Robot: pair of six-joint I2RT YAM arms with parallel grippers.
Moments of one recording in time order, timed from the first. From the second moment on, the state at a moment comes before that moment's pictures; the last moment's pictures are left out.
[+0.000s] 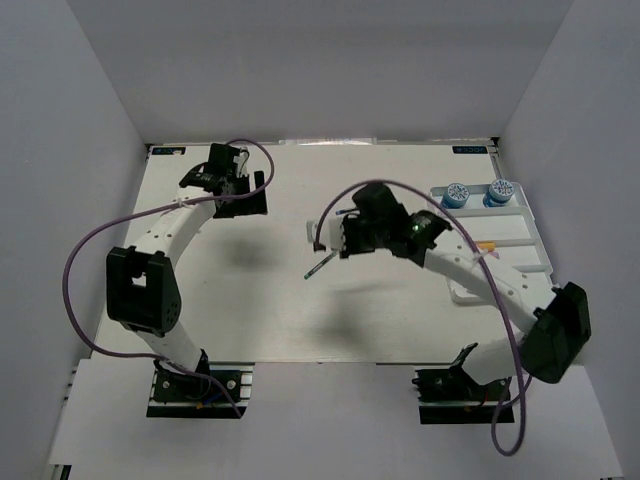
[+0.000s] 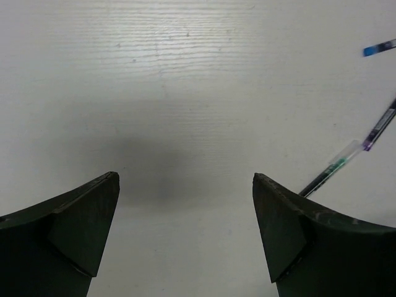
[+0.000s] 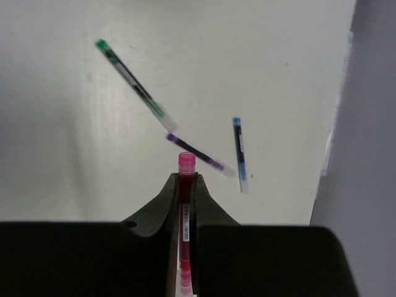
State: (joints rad) left arm -0.23 1.67 1.39 -0.65 0.03 -0.27; right arm 0.86 1.37 1.21 -0.63 -0.15 -1.00
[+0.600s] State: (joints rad) left arm -0.28 1.37 1.06 -0.41 0.26 -0.03; right arm 0.11 1.47 1.26 -0.79 -0.33 -1.41
